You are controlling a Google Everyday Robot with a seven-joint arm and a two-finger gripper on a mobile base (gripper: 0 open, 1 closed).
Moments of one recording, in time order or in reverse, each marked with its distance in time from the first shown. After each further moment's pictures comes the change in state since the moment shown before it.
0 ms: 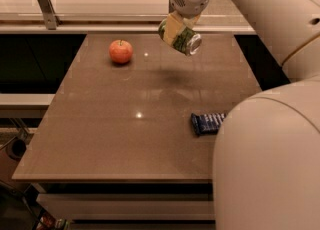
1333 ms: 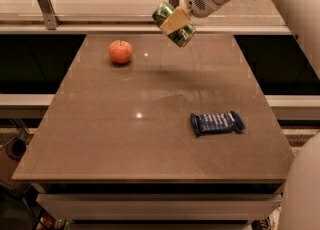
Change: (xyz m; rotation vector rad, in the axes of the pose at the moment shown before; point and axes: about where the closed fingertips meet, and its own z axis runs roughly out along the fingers) arm -0.034 -0.001 -0.024 -0.129 -0.511 -0.201
